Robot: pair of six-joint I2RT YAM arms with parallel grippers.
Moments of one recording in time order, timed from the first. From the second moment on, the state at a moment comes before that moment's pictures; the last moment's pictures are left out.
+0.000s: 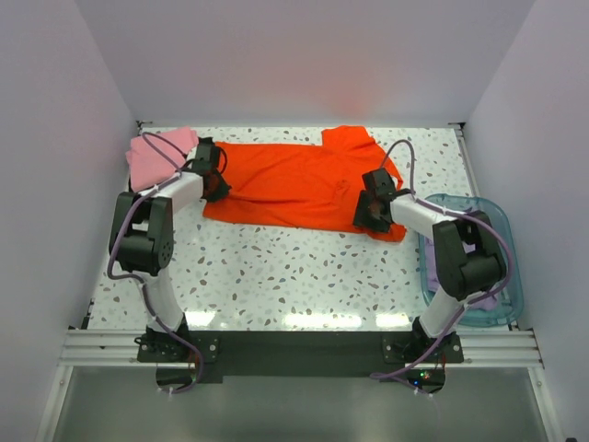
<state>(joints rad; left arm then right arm) -0.15 1.90 1.24 -0.31 -0.18 -0.72 0.32 1.73 1.03 -0.41 0.16 0.56</state>
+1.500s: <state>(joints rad) -0.13 1.47 1.04 -0.32 -0.28 -0.76 0.27 1.49 0.96 -0.48 0.19 0.56</state>
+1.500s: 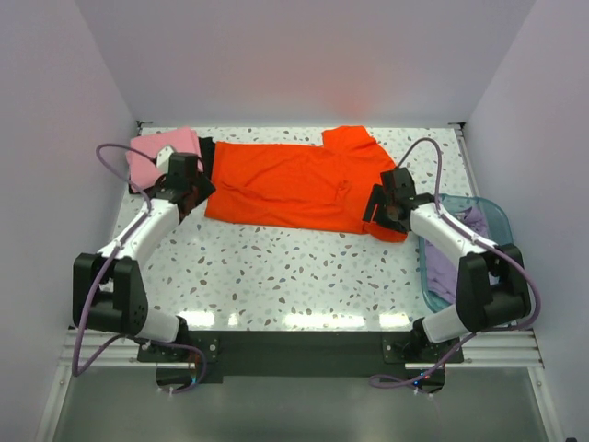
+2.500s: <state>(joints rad) -0.14 1.65 0.81 -0.05 -0.25 -0.84 0.13 1.52 0.86 -0.43 0.17 0.59</state>
